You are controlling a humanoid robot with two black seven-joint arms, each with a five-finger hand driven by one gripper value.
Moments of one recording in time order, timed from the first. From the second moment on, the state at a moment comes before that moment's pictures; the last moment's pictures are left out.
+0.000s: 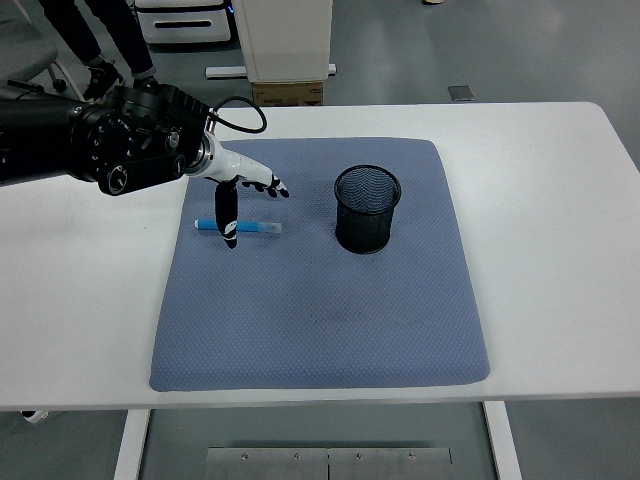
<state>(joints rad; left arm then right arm) -1.71 0.10 0.93 -0.86 0.50 -0.28 -0.14 0.02 0.00 0.23 0.21 -0.08 0.05 0.16</state>
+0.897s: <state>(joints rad) -1.67 0.07 0.95 -0.83 0.51 -0.27 -0.14 0.02 0.00 0.23 0.21 -0.08 0.05 0.15</state>
